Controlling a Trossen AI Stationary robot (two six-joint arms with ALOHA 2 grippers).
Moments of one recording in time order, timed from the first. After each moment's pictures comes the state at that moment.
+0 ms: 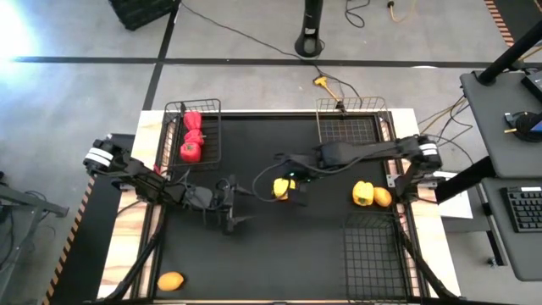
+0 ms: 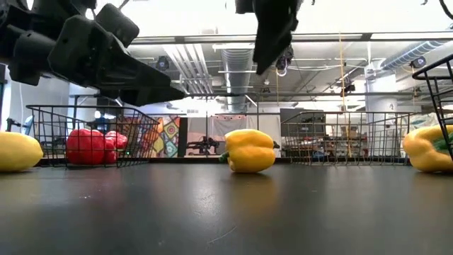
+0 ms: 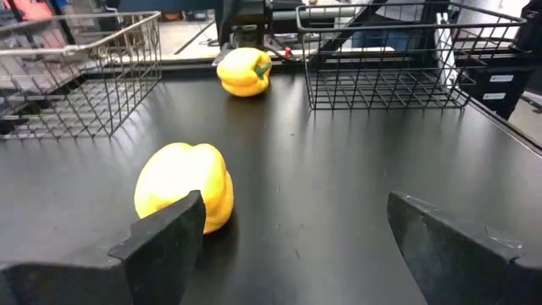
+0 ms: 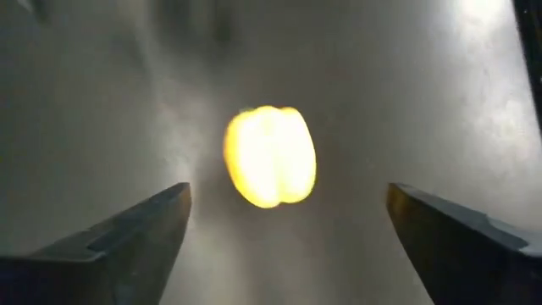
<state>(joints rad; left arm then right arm) -0.29 1.47 0.32 0.91 -0.29 -0.06 0.04 1.78 1.65 -1.03 0.16 0.16</state>
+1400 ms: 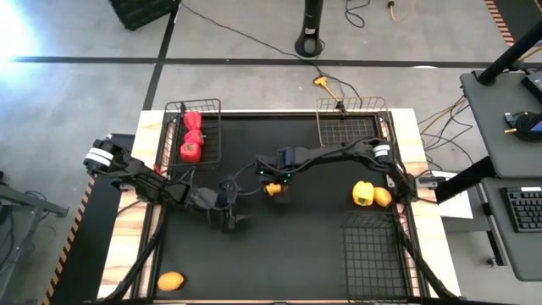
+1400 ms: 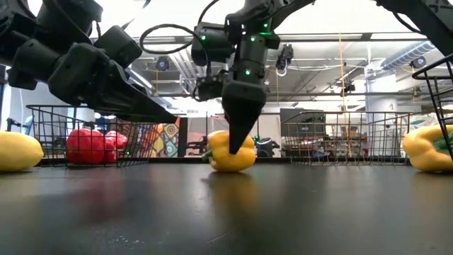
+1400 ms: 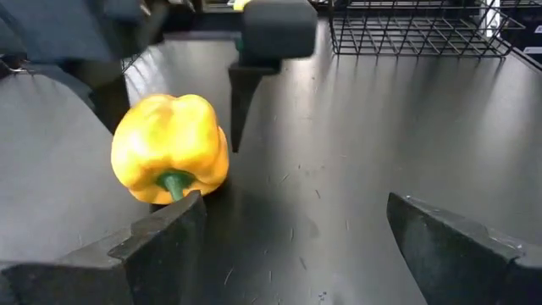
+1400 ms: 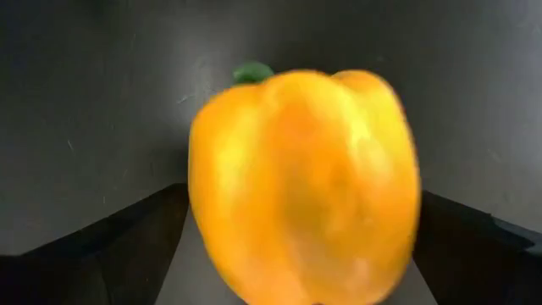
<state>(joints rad) -0.28 1.47 0.32 0.77 -0.31 -0.13 -0.08 2.16 1.72 -0.89 -0.02 -0.09</state>
